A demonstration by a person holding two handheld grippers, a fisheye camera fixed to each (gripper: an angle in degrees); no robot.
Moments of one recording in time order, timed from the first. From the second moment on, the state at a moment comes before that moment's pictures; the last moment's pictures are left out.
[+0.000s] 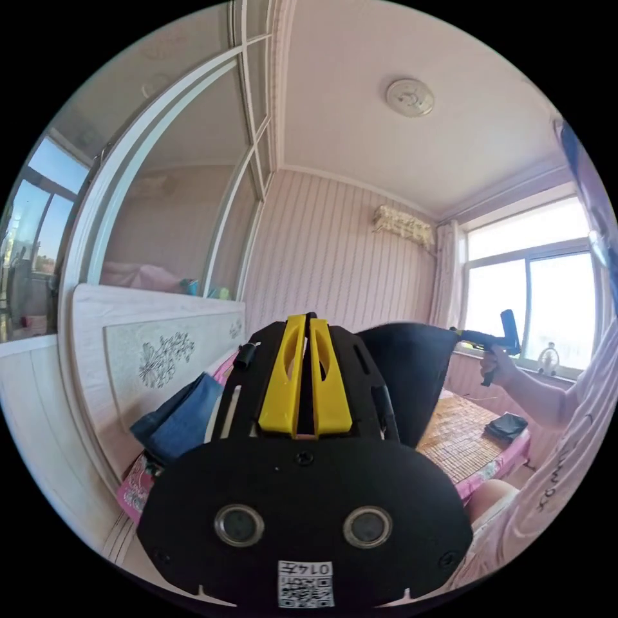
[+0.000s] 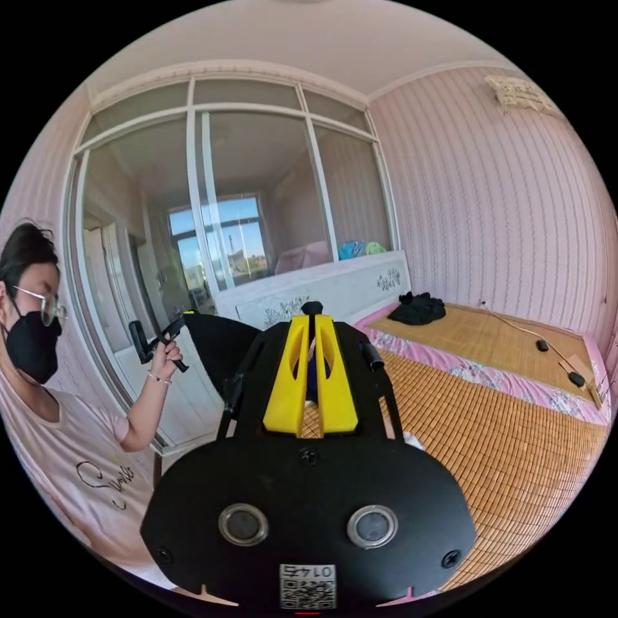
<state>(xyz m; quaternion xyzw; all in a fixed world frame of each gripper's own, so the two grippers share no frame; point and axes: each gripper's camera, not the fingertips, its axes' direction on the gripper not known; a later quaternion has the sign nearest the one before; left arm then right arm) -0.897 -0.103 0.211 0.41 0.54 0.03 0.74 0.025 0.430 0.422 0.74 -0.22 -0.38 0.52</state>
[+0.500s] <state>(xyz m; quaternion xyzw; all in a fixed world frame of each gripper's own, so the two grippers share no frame) -0.902 -0.074 0.083 0.41 0.69 0.10 0.59 0.244 0.602 0.500 0.85 -0.24 -0.26 0.39</state>
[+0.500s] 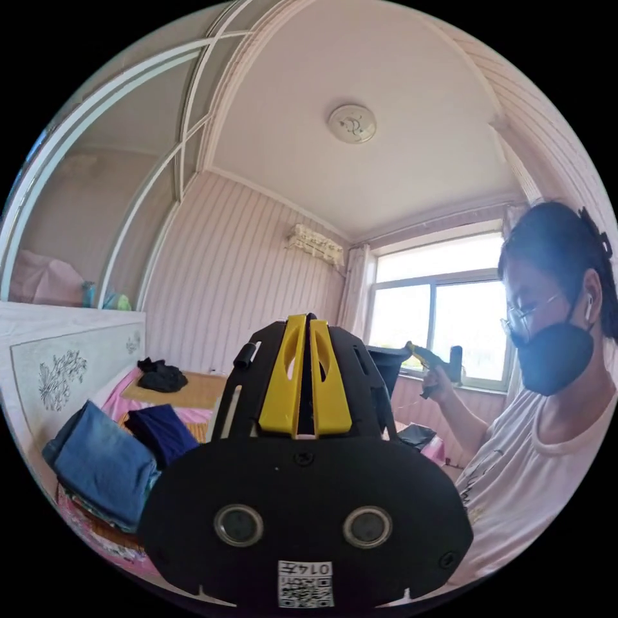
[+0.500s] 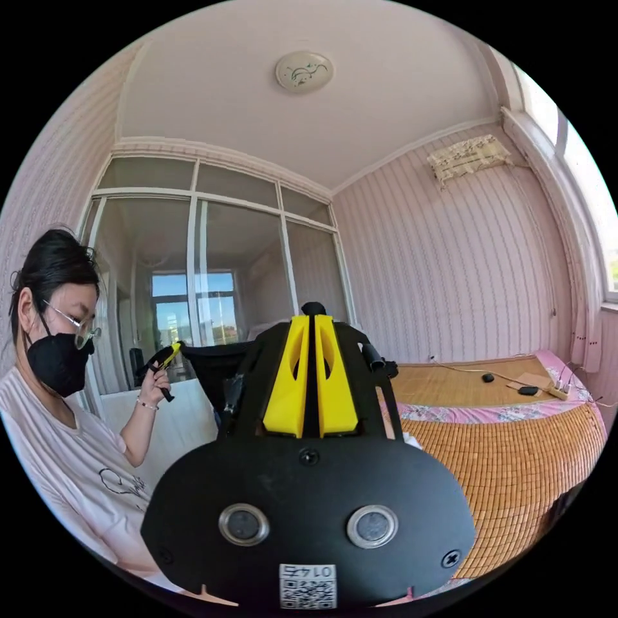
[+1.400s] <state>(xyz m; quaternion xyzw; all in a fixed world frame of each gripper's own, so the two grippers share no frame) -0.566 -0.171 0.046 0.24 0.67 0.20 0.67 0.388 0.479 0.408 0.72 -0.09 -0.10 0.68</state>
